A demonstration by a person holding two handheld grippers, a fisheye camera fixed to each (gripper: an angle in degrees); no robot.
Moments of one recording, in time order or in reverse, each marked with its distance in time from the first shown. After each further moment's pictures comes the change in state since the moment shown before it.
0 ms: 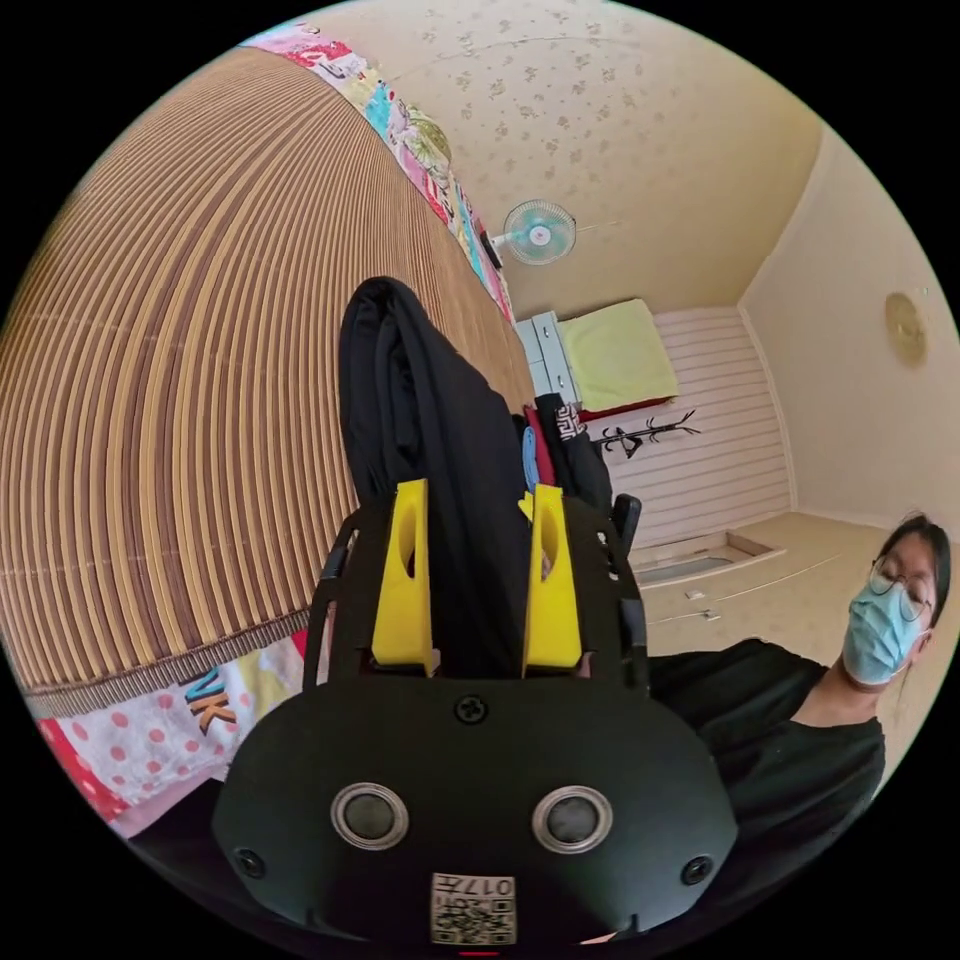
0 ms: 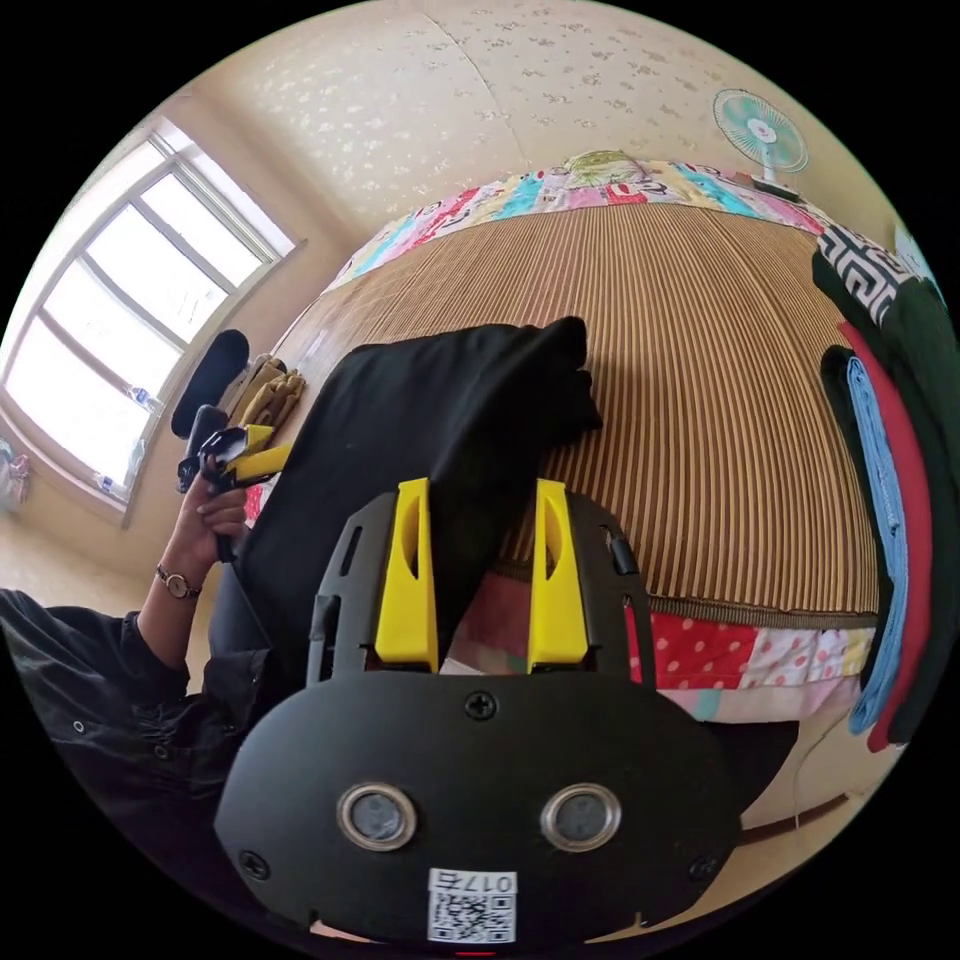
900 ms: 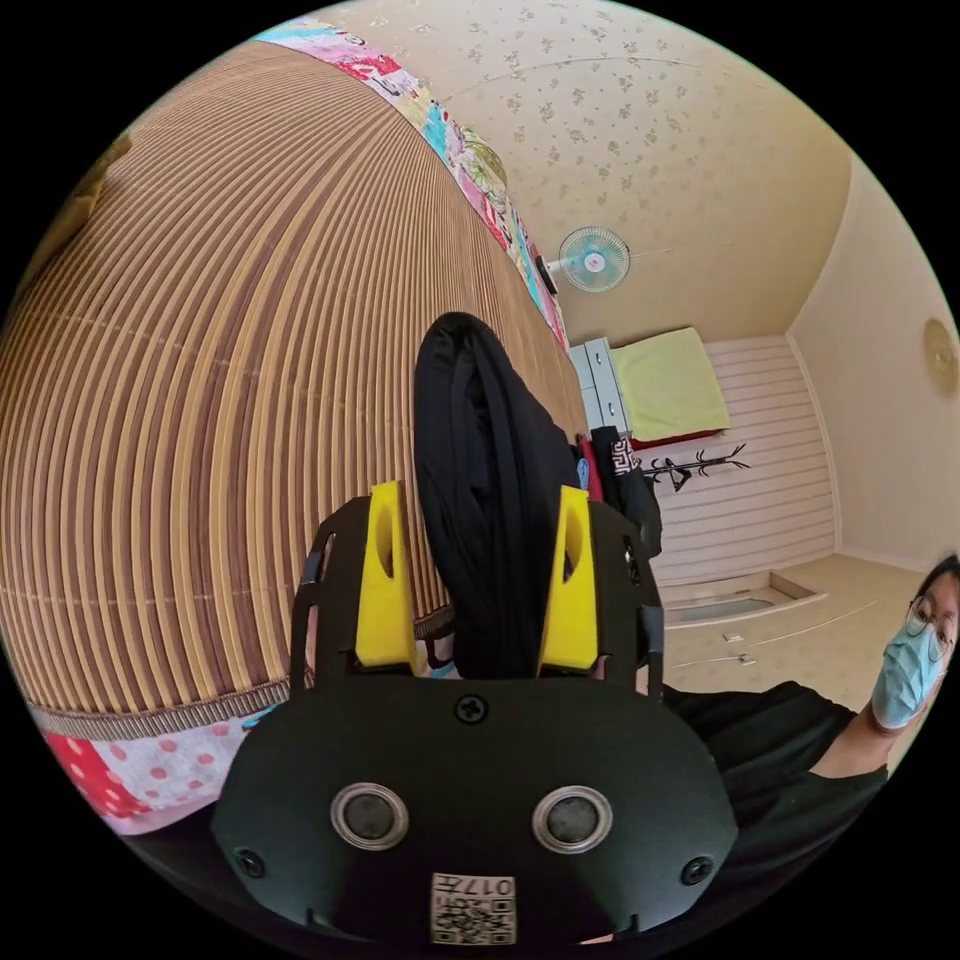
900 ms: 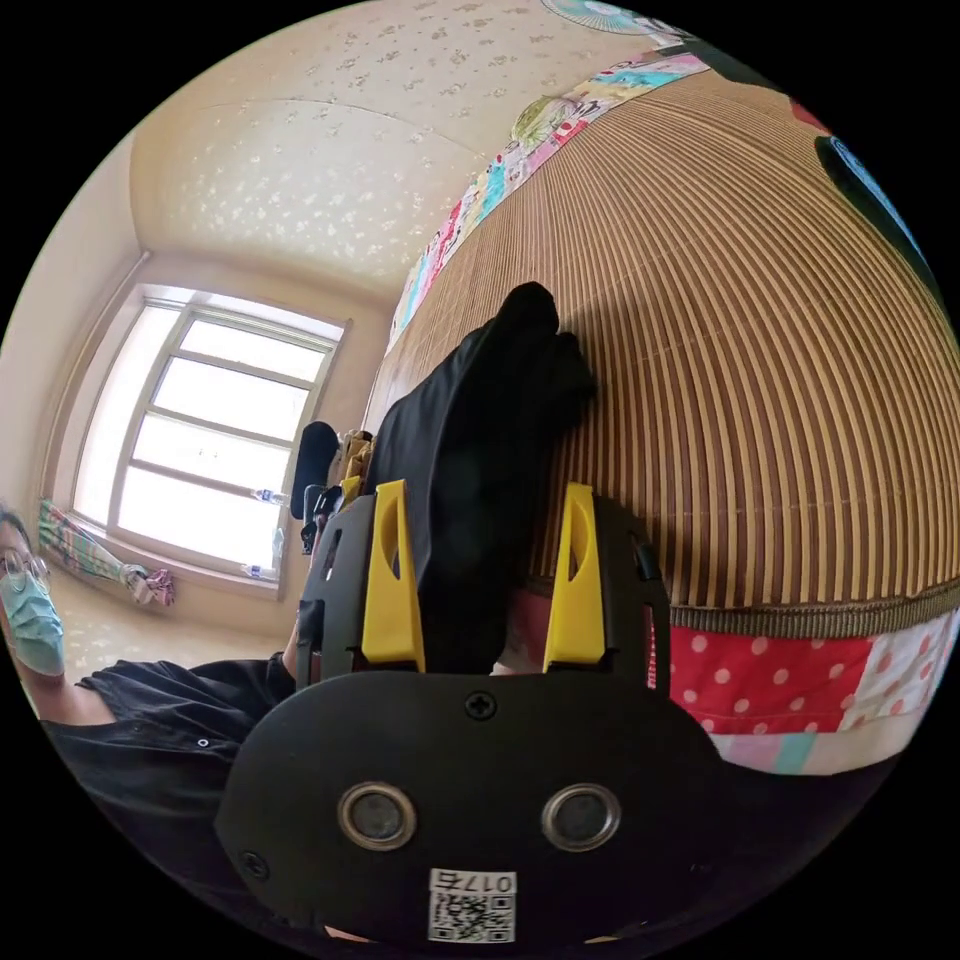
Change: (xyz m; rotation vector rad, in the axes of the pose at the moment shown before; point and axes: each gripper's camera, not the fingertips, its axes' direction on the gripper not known) left arm 0.017 -0.018 0.001 0.027 -0.197 -0.058; right arm 0.137 -0.022 0.045 0.005 -0.464 0.254
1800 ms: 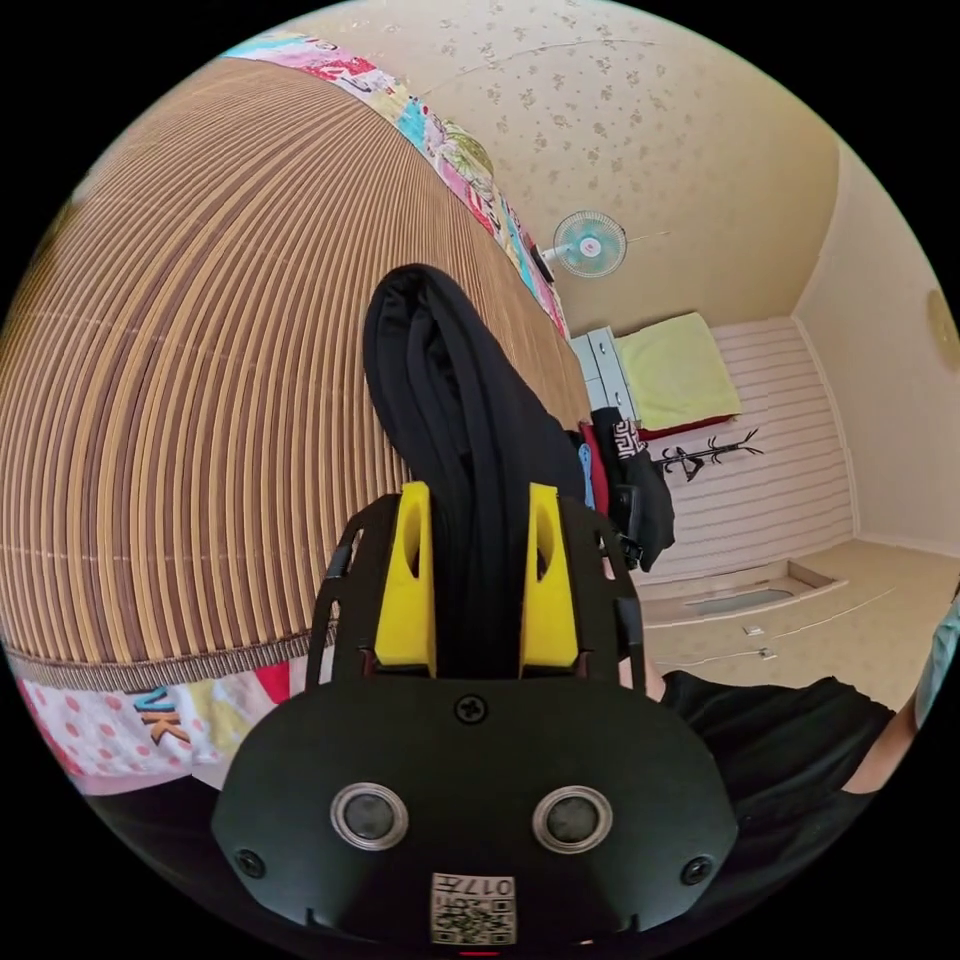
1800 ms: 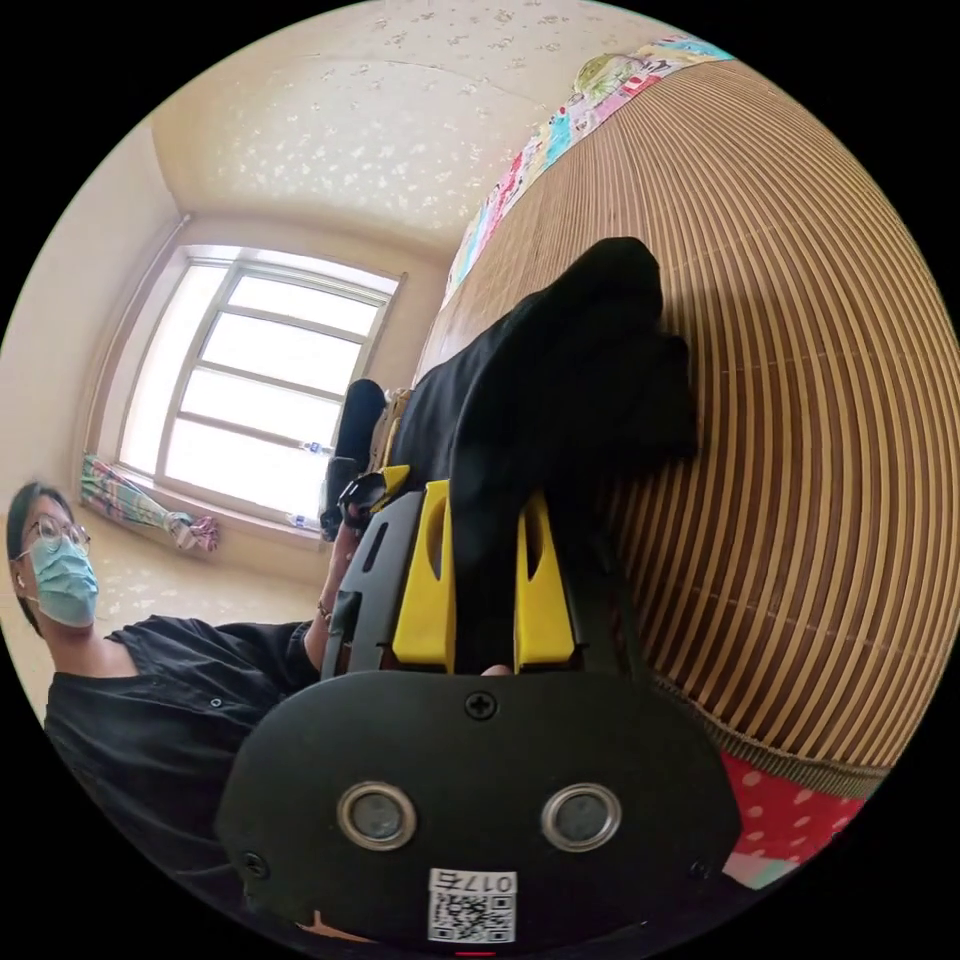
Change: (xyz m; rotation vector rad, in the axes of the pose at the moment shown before) left arm 0.084 0.042 -0.001 0.016 -0.054 0.065; right arm 0.037 -0.053 0.035 -0.110 -0.225 -0.088
